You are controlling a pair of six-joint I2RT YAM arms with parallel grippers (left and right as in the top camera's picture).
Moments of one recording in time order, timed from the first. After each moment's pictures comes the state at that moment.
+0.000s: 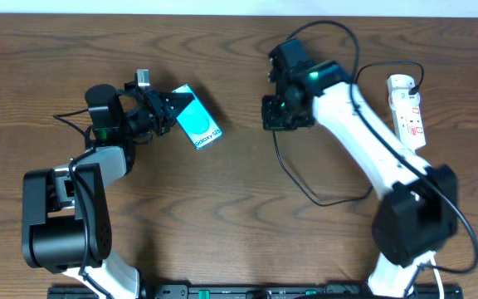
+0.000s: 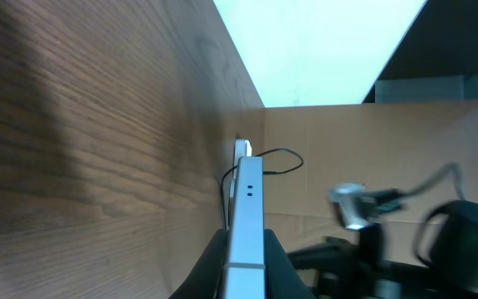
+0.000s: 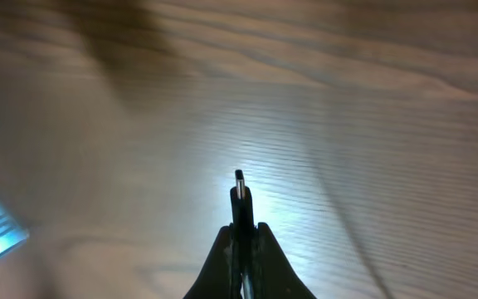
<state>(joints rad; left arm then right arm) 0.11 1.82 0.80 0.65 1.07 -1.14 0.46 1.91 1.67 -1.04 -0.21 0.41</state>
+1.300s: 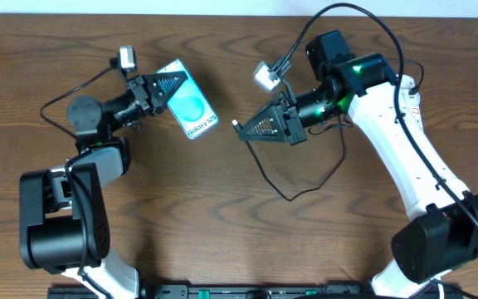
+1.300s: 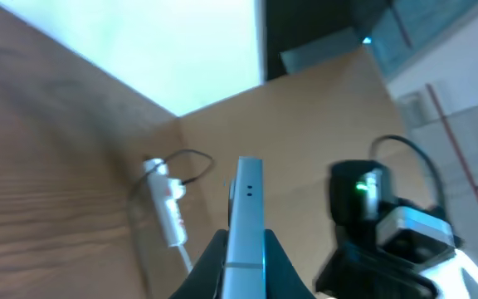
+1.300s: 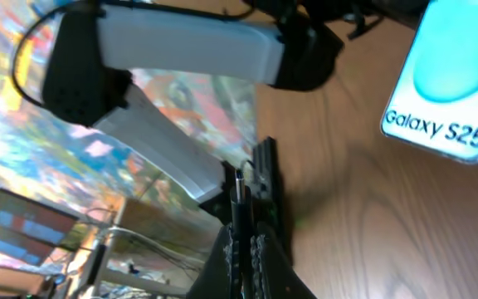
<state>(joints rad) 0.14 1.82 0.79 1.40 1.18 -1.58 0.36 1.80 1.69 -1.24 -1.37 -0.49</state>
